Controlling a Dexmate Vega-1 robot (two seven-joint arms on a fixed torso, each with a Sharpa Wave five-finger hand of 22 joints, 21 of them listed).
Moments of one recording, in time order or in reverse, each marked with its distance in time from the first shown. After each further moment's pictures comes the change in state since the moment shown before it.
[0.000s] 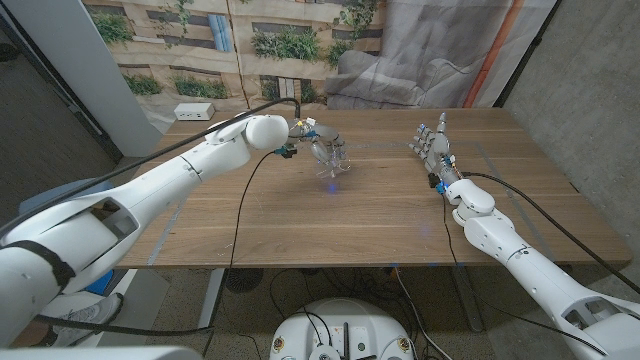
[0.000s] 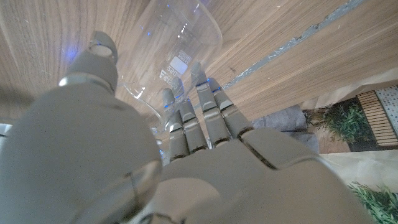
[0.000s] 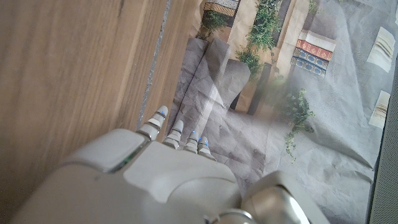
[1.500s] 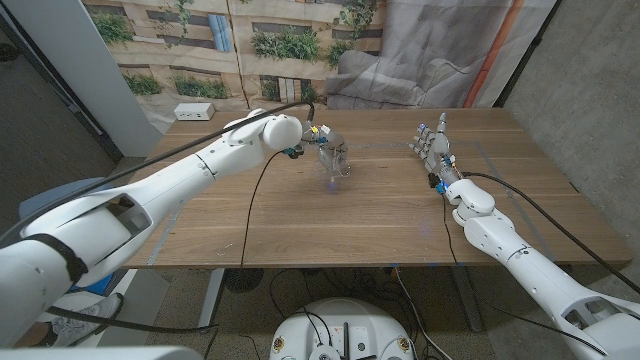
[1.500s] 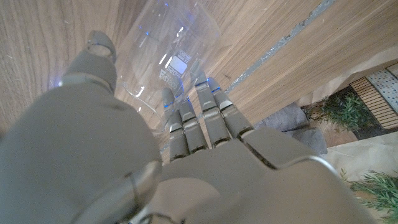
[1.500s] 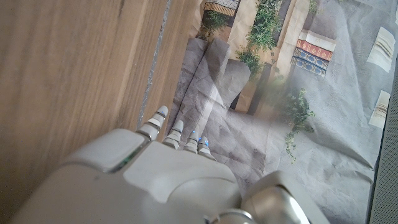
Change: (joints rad) left arm -0.017 -0.045 0.039 -0.031 0.157 0.079 -0.064; left_hand -0.001 0.001 -0.014 0.000 0.000 0.000 0.000 0.014 0.000 0.011 0.000 -0.011 0.014 0.005 -0.006 -0.009 0.028 0.006 -0.005 0.000 0.000; right arm 0.000 0.000 0.000 0.001 0.000 0.001 0.000; right_hand 0.000 0.000 0.000 0.000 0.000 0.000 0.000 0.000 0.000 0.000 0.000 0.000 0.000 0.000 0.000 0.000 0.000 0.000 0.000 0.000 0.000
